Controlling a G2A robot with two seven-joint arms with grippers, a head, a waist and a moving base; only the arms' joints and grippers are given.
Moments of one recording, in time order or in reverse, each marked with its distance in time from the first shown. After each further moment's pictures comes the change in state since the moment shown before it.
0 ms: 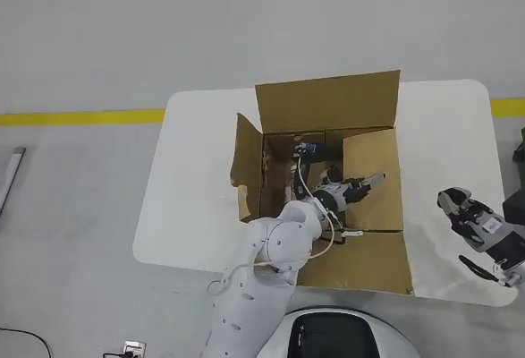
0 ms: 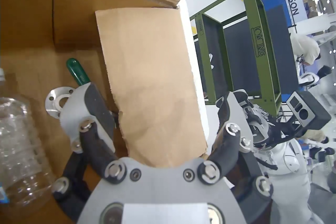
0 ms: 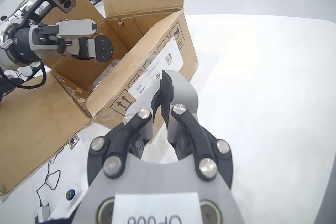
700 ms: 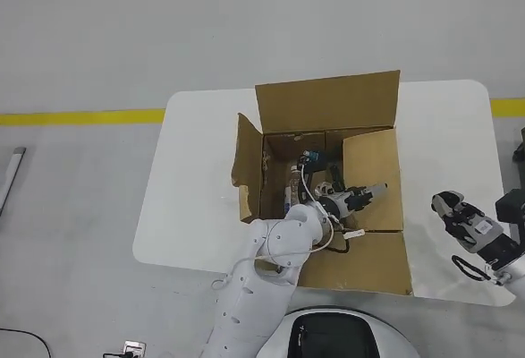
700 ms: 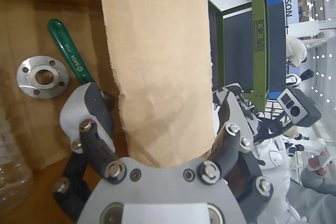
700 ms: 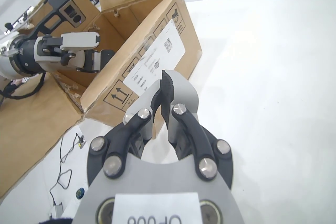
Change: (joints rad) left arm -0.012 0.005 0.008 0.042 -0.124 0.019 -0.042; right arm 0.017 -0.008 -0.033 0.045 0.075 0.038 -0.019
